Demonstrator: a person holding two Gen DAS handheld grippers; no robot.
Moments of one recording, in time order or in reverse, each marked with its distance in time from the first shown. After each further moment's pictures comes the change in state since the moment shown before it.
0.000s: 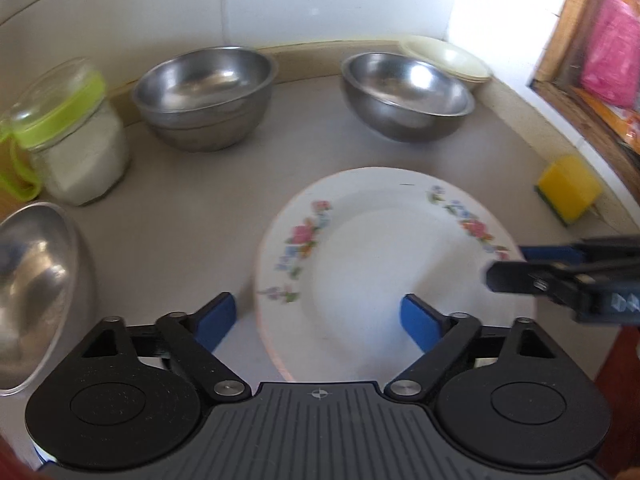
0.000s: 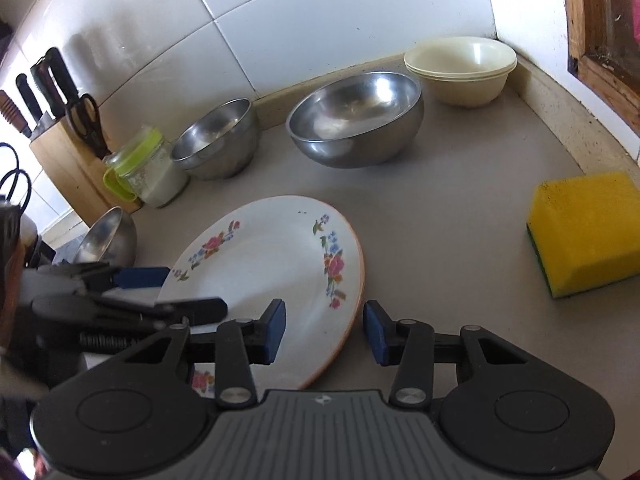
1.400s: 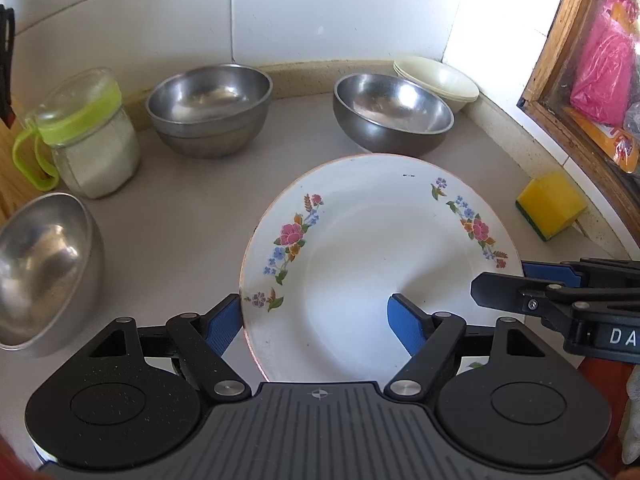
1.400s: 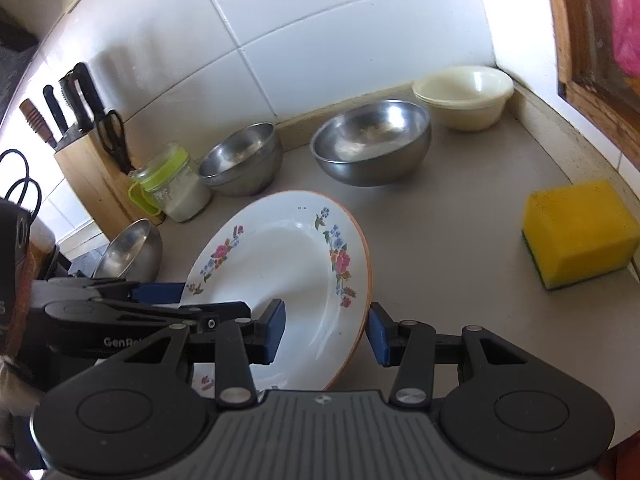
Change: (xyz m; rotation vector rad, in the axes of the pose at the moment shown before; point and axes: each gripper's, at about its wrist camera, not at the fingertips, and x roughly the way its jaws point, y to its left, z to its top) left arm -0.023 -0.017 -0.007 -0.036 -0.034 0.008; right arm -0.023 0.006 -0.011 0.014 -0.073 0.023
